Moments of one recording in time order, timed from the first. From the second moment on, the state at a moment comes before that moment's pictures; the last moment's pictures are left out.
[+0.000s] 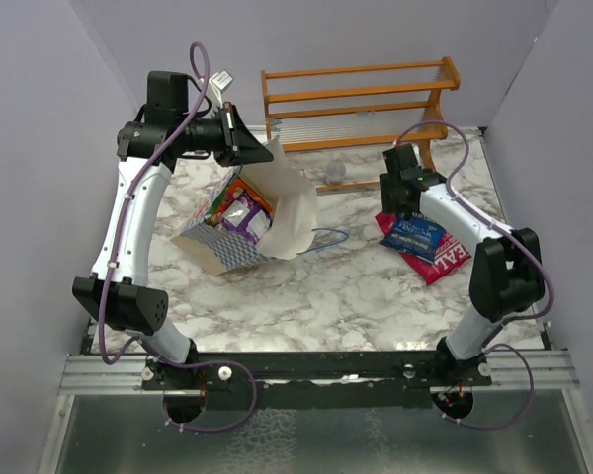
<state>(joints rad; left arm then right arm) -0.16 1.61 1.95 -0.96 0.95 -0.57 0.32 1.71 1.27 -0.56 0.53 0.14</state>
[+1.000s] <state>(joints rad) -0.16 1.58 1.90 -0.82 1.03 -0.73 0.70 1.35 1.20 -0.16 -0.63 0.07</state>
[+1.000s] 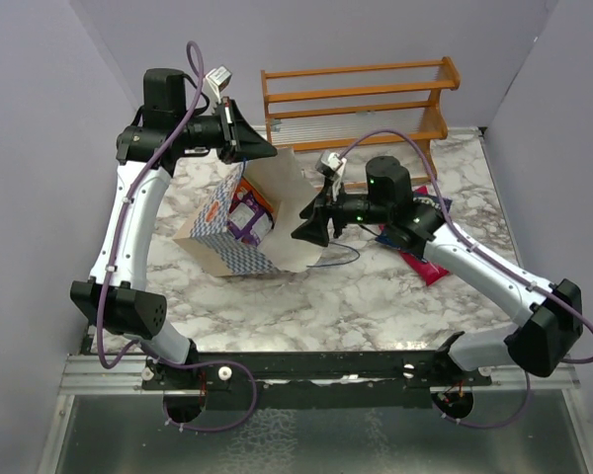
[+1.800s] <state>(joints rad) -0.16 1.58 1.90 -0.78 1.04 -0.79 0.84 1.79 1.29 0.14 -0.23 -0.21</state>
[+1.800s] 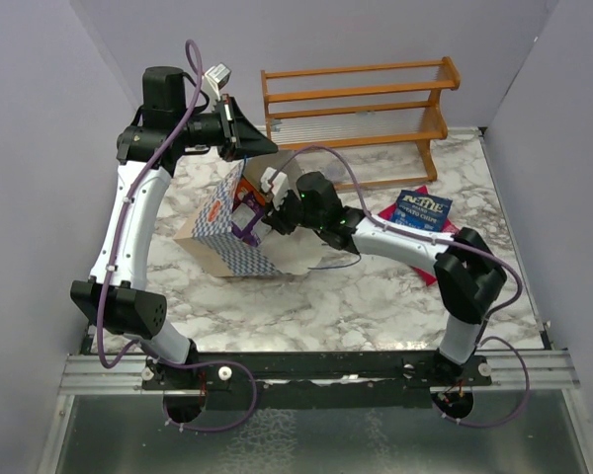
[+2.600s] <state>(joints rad) -0.16 1.60 1.95 -0.83 1.07 -0.75 0.86 2.00 1.39 0.26 -0.13 -0.39</state>
